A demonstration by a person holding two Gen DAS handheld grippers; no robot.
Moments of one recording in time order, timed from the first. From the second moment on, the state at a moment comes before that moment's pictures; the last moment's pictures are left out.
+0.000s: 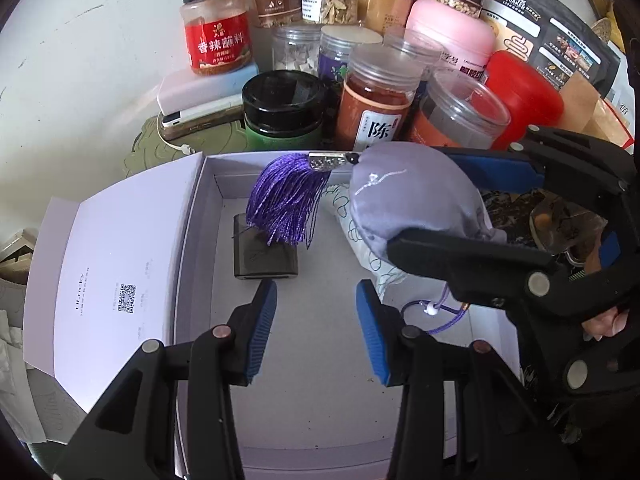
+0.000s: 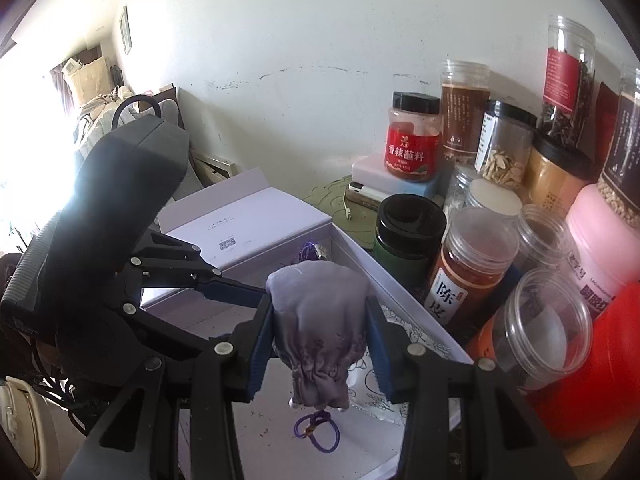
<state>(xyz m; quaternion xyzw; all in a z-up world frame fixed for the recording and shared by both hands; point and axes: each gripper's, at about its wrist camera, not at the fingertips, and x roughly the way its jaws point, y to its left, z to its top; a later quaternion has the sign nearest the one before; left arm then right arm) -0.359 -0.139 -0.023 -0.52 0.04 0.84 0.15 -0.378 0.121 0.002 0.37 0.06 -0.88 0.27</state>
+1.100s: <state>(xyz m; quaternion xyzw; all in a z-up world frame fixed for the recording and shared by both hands) -0.365 -0.124 -0.051 -0.56 0.04 0.81 0.16 -0.397 0.124 -0.022 0.43 0.05 -0.87 0.25</state>
